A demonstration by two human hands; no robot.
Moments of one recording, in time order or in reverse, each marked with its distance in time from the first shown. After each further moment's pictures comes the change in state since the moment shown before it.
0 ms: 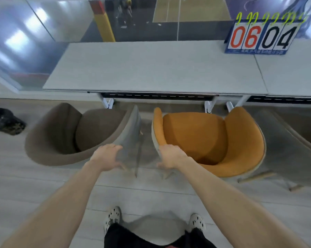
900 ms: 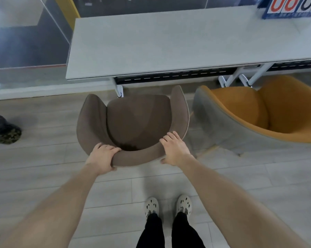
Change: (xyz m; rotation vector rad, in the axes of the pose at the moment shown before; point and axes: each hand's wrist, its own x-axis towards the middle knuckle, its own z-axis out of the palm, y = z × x) left_hand 0.000 -0.399 0.091 0.171 -0.063 0.282; right_hand 0.193 -0.311 0.089 -0.044 0.232 0.147
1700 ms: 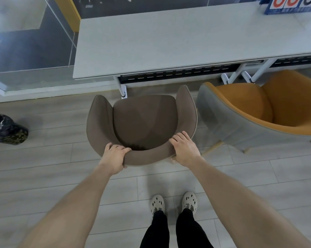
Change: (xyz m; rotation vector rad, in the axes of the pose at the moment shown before) left_hand -0.007 0.017 0.015 -0.069 0.029 -0.040; right_hand -0.026 -0.004 0.008 0.018 0.058 0.041
